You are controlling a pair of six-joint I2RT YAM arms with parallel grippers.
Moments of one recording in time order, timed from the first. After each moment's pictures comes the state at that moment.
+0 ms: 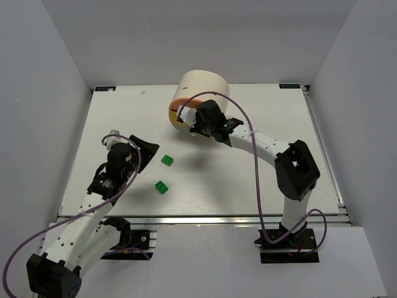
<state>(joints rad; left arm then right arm) -0.35 0.77 0.62 -0.32 -0.14 -1.07 0.75 1.87 1.47 -0.23 0.05 -0.69</state>
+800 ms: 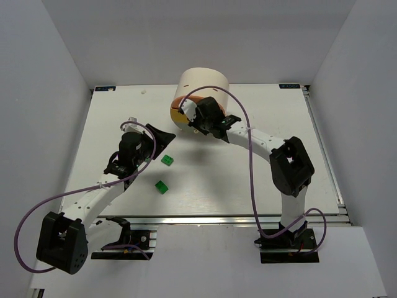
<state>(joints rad) -0.36 1.08 0.60 0.14 0.09 -1.05 0.74 1.94 1.53 -0.23 0.07 -0.50</state>
